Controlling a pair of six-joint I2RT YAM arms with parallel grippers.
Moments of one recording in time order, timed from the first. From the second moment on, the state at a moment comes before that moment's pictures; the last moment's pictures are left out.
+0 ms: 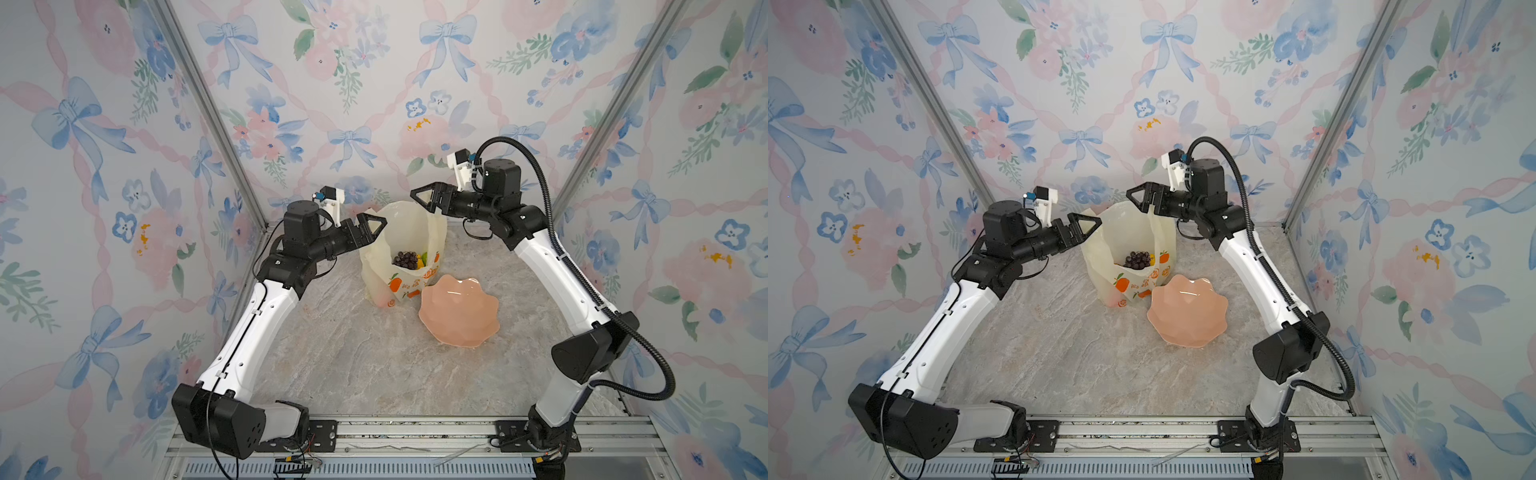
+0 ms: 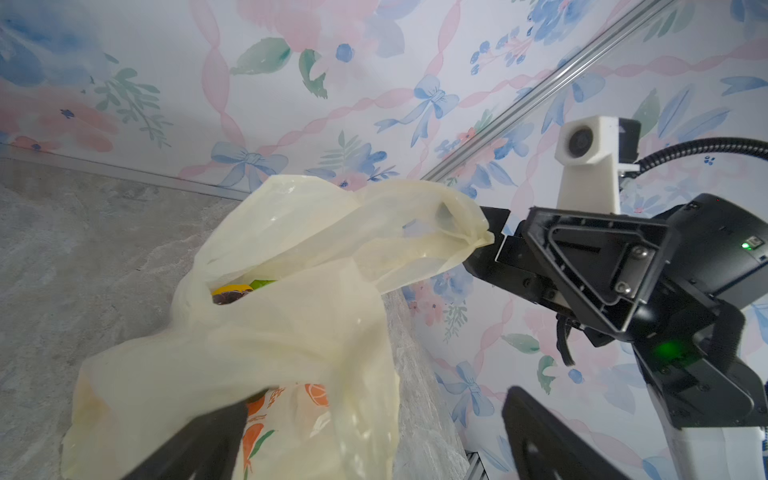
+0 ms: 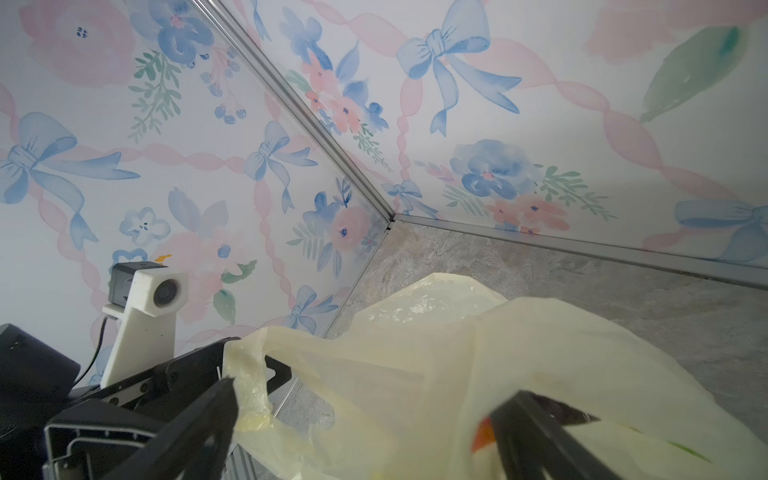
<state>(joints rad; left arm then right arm) -0.25 1.31 1.39 -0.34 0.53 -0.68 0.44 1.78 2.01 -0.49 -0.50 0.52</state>
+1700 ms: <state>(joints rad) 0.09 0.62 0.73 -0.38 0.14 -0.56 0.07 0.76 0.89 -0.30 -0.18 0.25</state>
